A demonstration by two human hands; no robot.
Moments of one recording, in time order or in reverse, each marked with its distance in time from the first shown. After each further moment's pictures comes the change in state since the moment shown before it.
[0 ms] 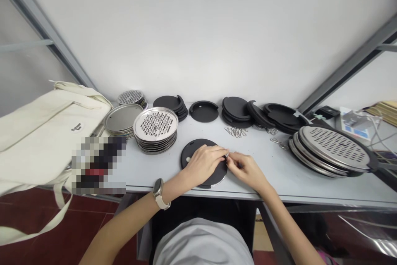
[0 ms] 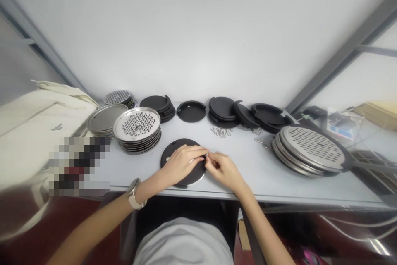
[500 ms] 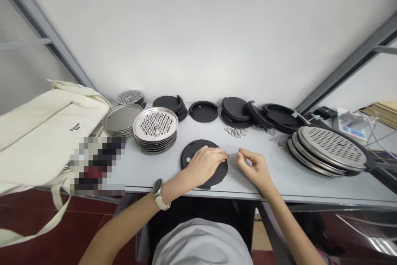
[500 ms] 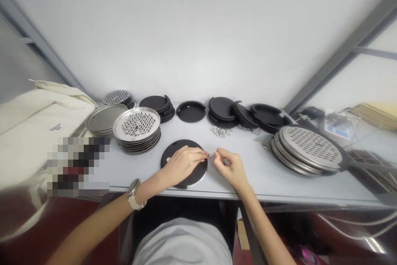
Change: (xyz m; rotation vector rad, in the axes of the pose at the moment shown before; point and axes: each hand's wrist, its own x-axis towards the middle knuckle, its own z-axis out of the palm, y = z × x) left_hand 0.001 0.001 0.001 0.036 -0.062 0.031; right_hand -0.005 0.004 -0.005 0.086 0.250 0.045
